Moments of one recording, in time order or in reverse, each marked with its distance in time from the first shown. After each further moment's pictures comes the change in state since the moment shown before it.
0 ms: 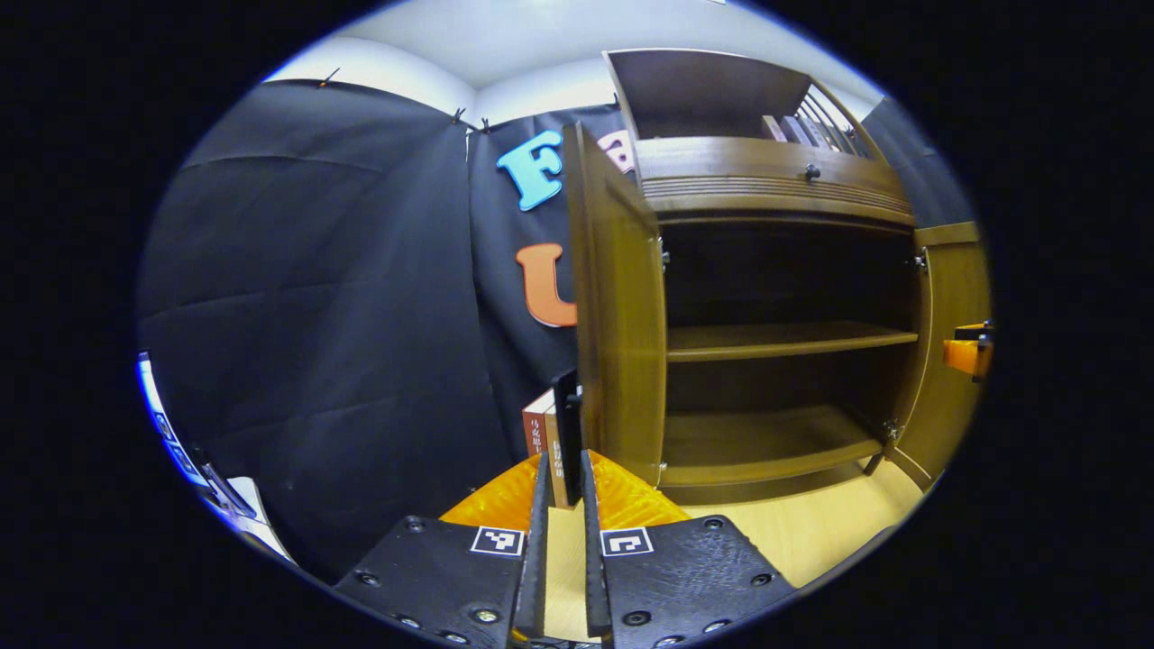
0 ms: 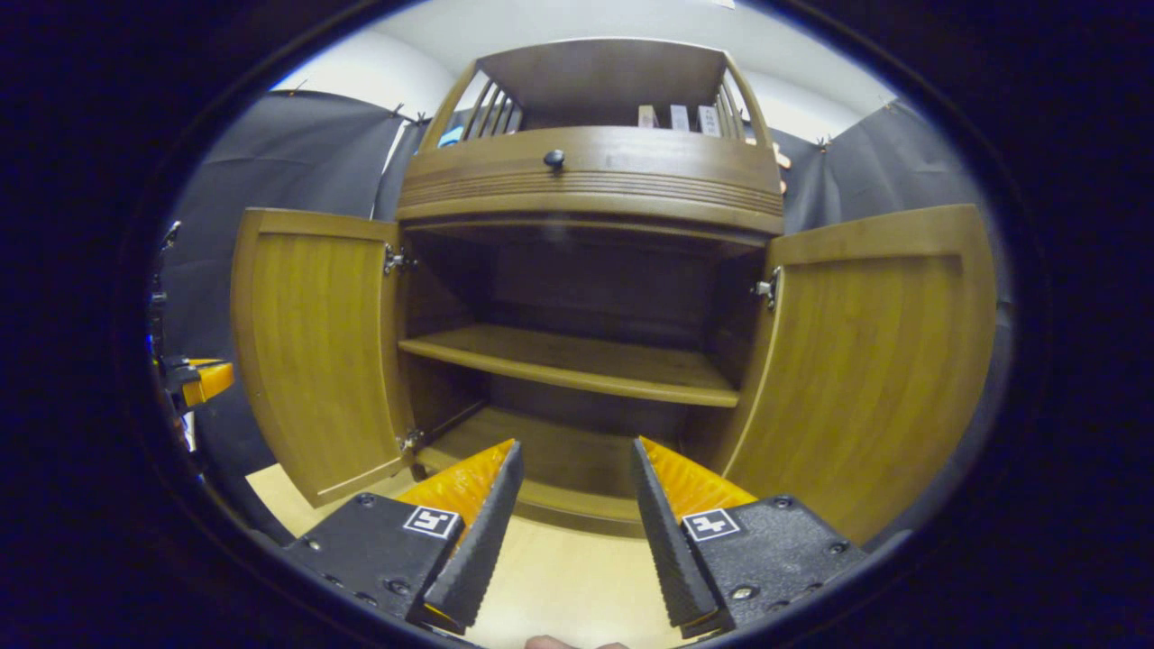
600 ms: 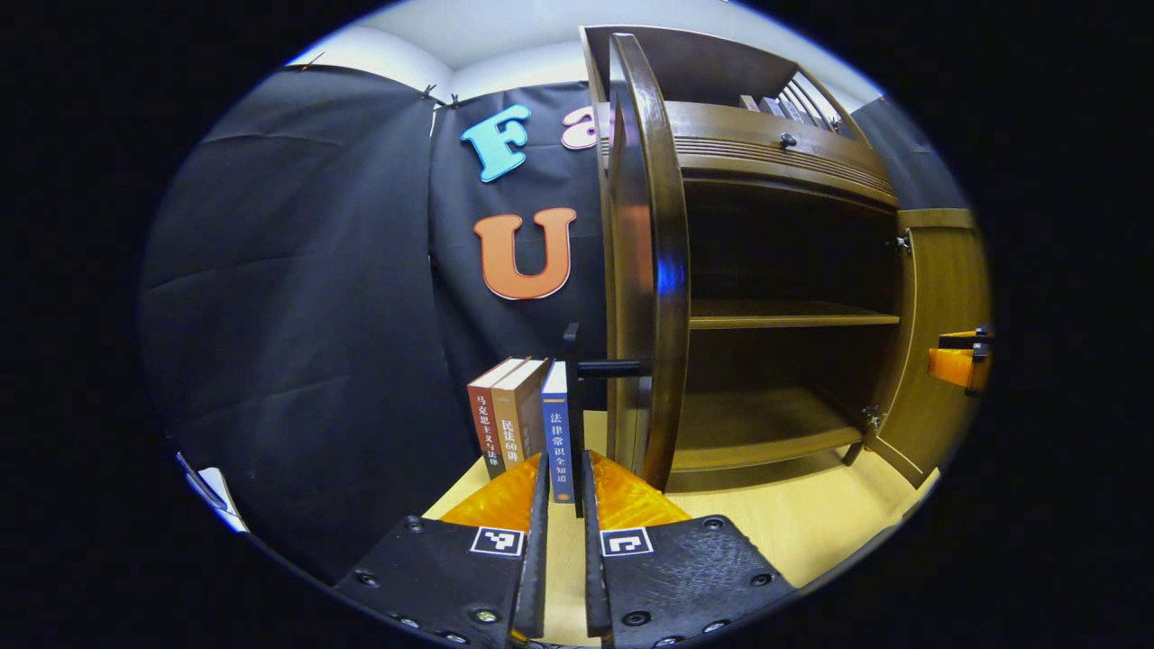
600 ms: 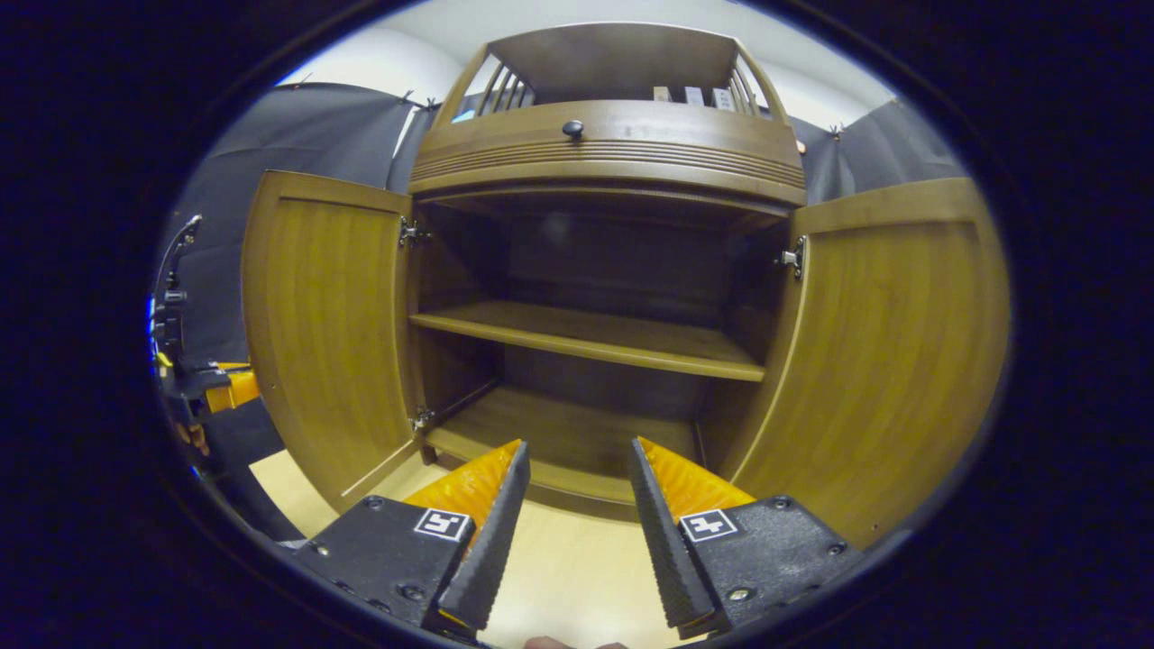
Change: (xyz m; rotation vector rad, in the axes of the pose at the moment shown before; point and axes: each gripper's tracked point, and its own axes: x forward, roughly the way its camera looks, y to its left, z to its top) left arm 0.035 -0.028 -0.051 -0.018 0.094 -0.088; right arm 0.017 0.022 -0.046 -0.030 0.086 0.047
